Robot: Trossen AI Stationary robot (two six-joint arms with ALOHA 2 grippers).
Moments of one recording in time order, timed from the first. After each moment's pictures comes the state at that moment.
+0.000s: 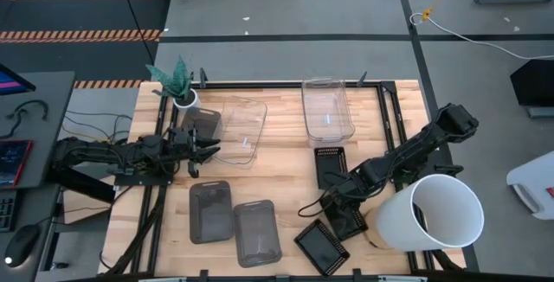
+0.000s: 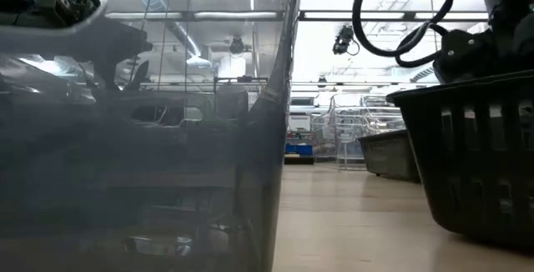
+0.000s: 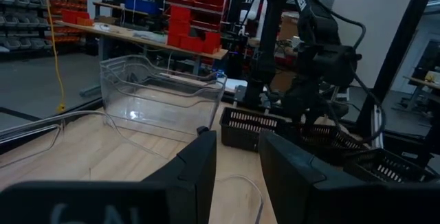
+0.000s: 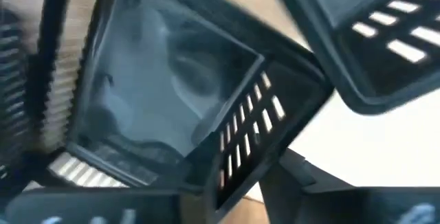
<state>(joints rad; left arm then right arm) -0.04 0.23 0.01 0.29 -0.24 -0.20 0.45 1.50 0.79 -0.72 -0.17 1.11</state>
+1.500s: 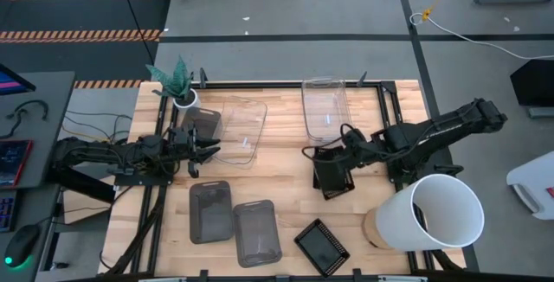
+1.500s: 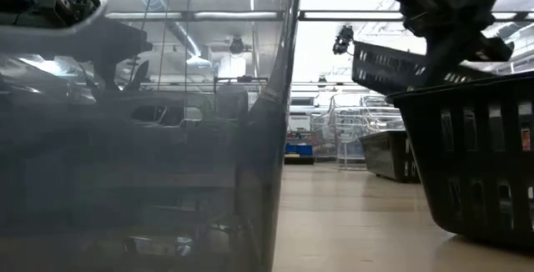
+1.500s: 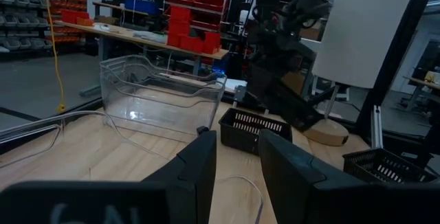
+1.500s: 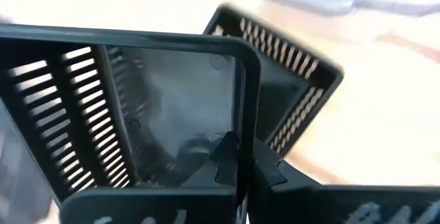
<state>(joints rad) -0.04 0.23 0.01 0.29 -0.24 -0.20 0.23 1.11 0.84 -0.88 0.26 1.34</state>
